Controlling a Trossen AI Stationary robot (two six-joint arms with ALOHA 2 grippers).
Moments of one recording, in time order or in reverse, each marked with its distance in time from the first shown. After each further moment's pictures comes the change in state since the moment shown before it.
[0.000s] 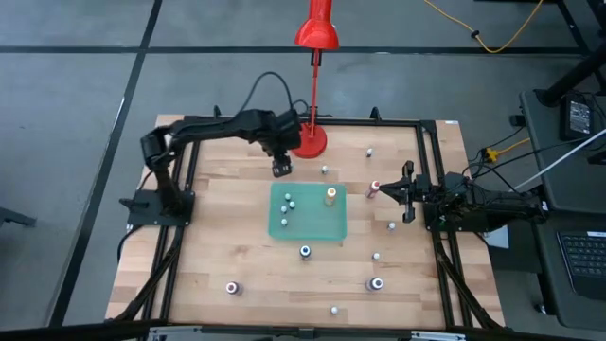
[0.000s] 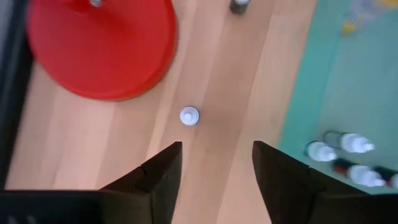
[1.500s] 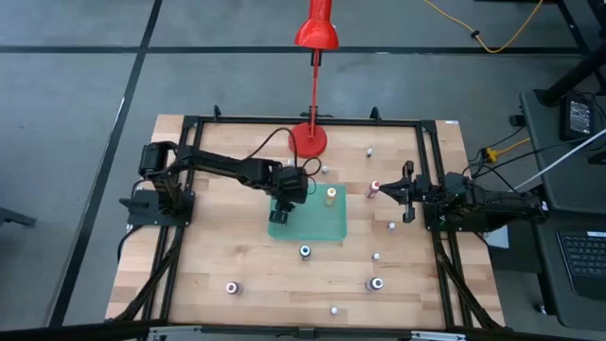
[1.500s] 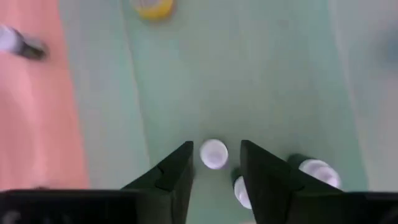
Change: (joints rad) left arm -0.358 -0.015 -0.239 0.315 -0.029 0.111; right arm 0.000 -0.001 0.000 0.000 0.000 0.000
